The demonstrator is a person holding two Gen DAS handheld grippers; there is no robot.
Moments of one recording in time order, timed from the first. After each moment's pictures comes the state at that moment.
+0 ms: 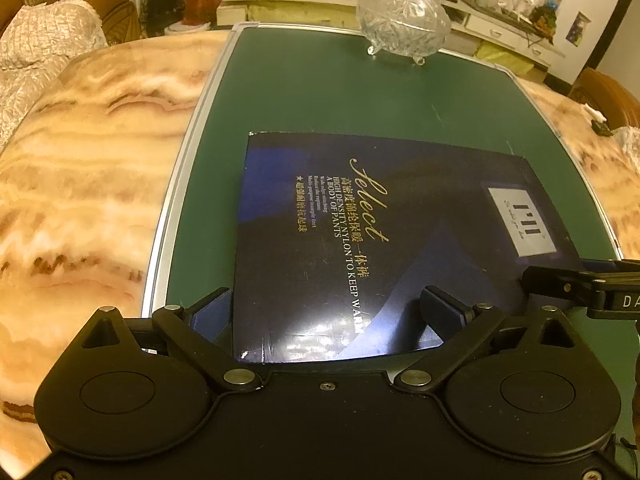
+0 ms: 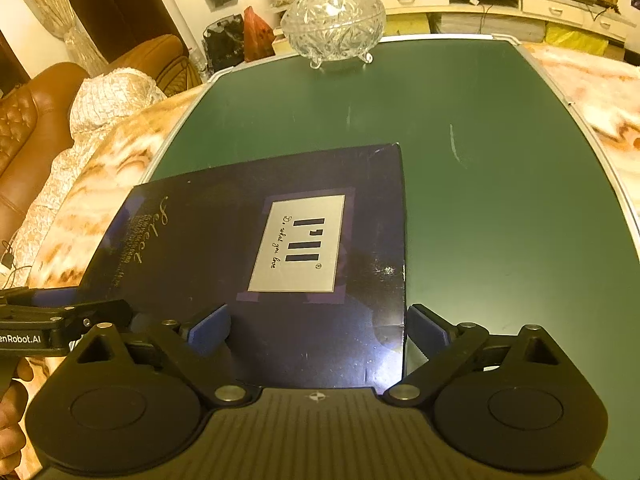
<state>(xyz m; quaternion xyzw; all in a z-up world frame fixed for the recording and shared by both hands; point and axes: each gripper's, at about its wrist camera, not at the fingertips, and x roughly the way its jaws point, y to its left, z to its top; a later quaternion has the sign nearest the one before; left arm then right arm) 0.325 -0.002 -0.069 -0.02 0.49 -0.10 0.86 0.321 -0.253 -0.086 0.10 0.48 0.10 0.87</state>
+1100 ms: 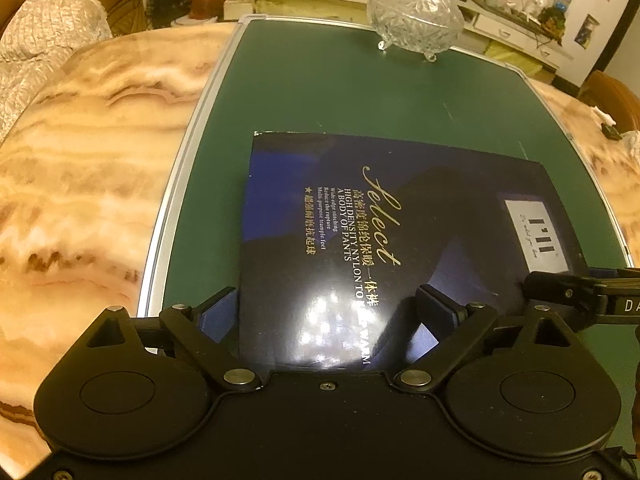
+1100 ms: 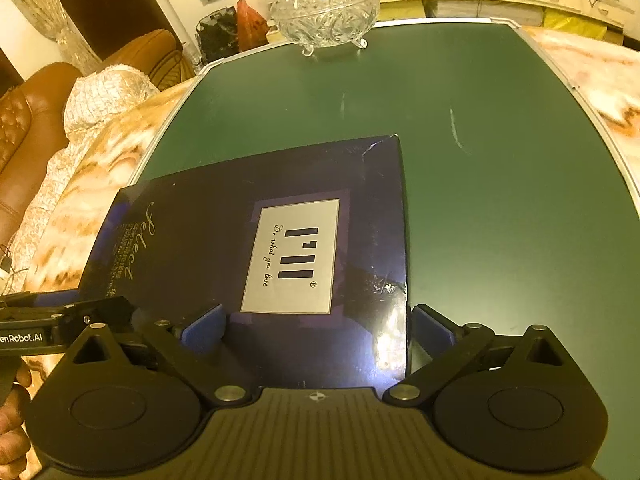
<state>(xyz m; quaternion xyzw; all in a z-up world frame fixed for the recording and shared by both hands) 0.335 -0.002 -0.079 -0.02 0.50 -0.09 0.86 0.332 -0.253 -0.099 0.11 0.49 0.09 0.86</state>
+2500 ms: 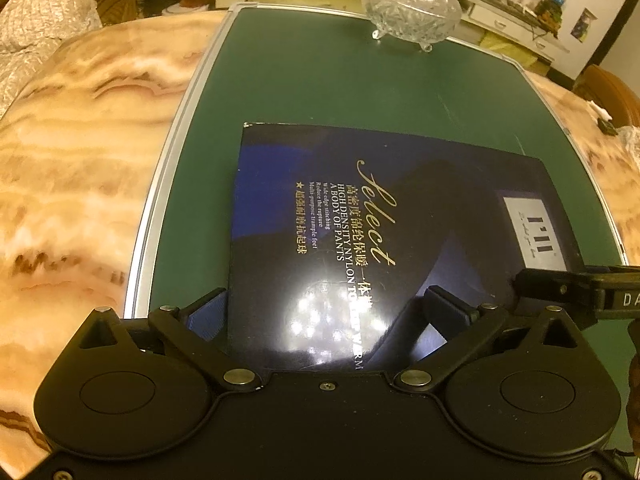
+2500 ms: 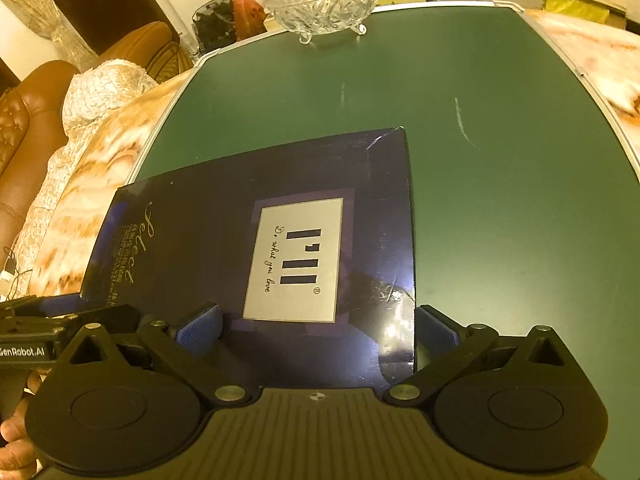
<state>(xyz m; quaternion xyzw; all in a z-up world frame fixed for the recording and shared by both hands) 0.344 -0.003 -0.083 -0.03 0.51 -0.10 0.85 0.342 -0.254 -0.102 0.12 0.52 0.10 0.84</state>
